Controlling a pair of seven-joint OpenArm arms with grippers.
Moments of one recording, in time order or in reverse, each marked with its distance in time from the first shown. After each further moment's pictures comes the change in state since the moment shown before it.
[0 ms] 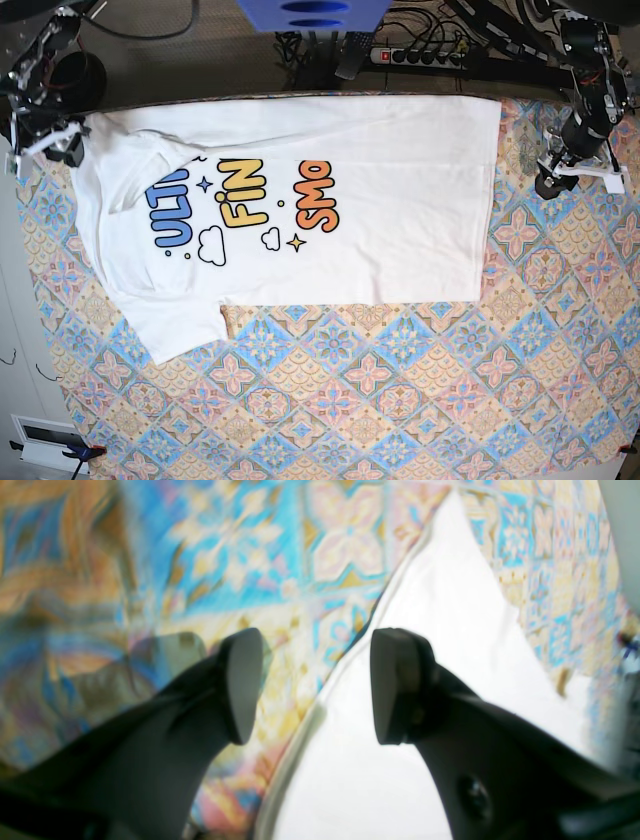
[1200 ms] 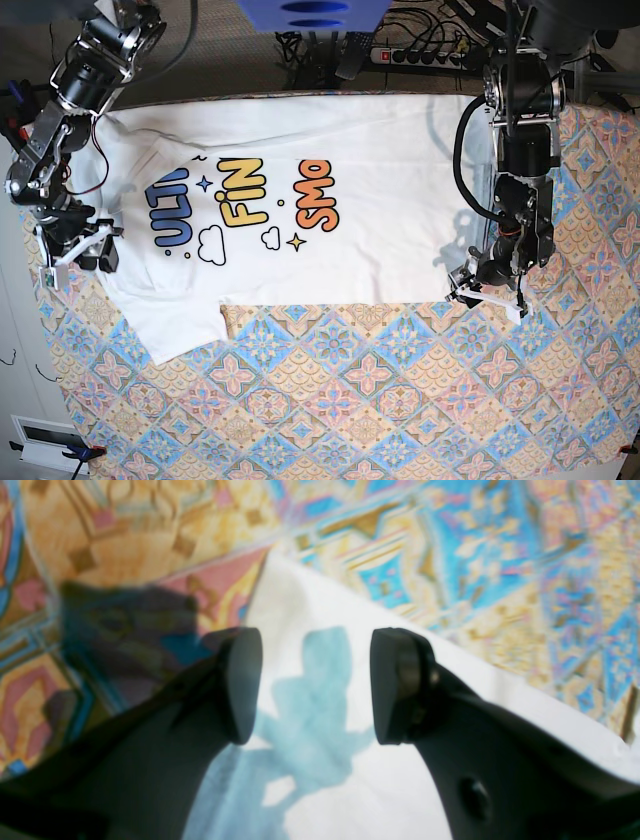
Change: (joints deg) left arm -42.4 7.9 20.9 -42.6 24.5 -1.1 -6.5; right arm 20.9 0.4 -12.9 -7.8 -9.0 0.1 1.2
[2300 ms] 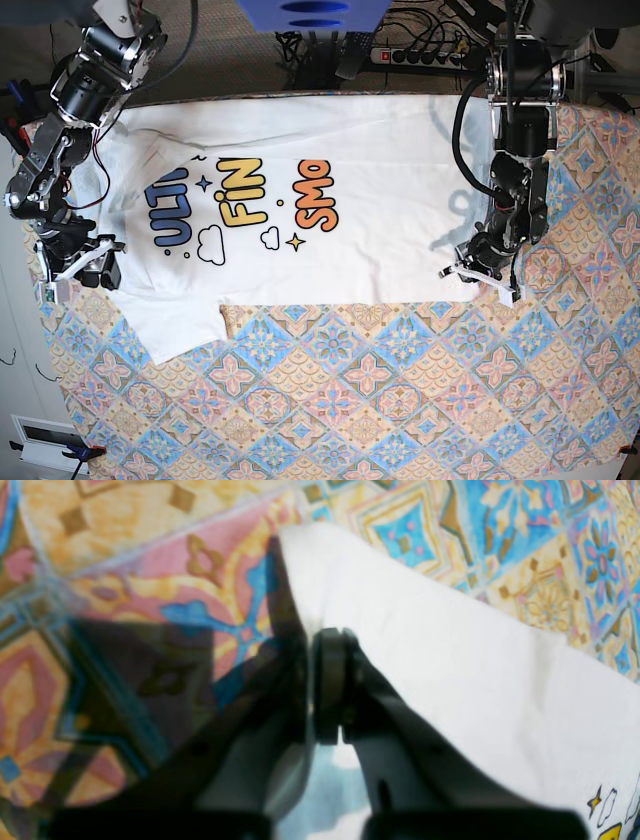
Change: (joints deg) left arm 4.8 1.0 4.2 0.5 -0.6 -5.7 -6.1; right arm 2.2 -0.1 0.2 -1.4 -0.2 0.0 -0.2
